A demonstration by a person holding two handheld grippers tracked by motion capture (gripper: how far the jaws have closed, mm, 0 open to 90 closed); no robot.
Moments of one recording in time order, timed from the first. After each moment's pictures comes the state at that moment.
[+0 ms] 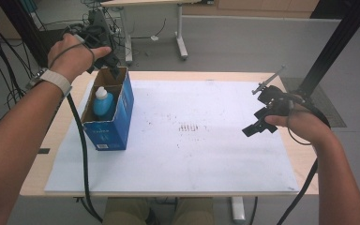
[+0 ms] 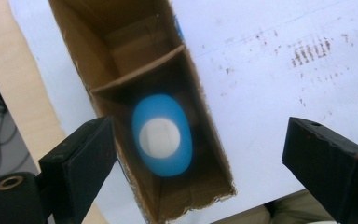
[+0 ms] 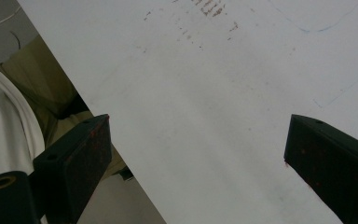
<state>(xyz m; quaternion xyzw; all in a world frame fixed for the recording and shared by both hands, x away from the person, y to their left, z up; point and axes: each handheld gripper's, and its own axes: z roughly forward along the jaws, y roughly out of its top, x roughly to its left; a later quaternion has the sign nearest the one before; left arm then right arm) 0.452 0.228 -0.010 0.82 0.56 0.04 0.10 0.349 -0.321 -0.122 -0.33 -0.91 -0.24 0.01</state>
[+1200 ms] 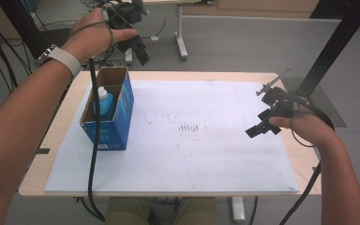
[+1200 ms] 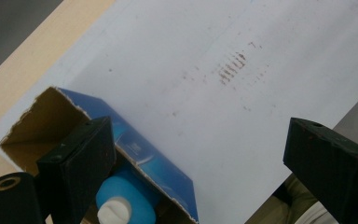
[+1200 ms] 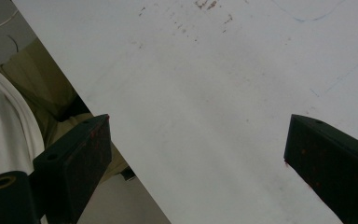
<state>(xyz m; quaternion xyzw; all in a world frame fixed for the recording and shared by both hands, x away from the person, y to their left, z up) 0.450 0.166 0.025 0.92 0.35 0.04 0.15 0.344 -0.329 -0.124 -0.35 -0.91 -0.24 0.01</state>
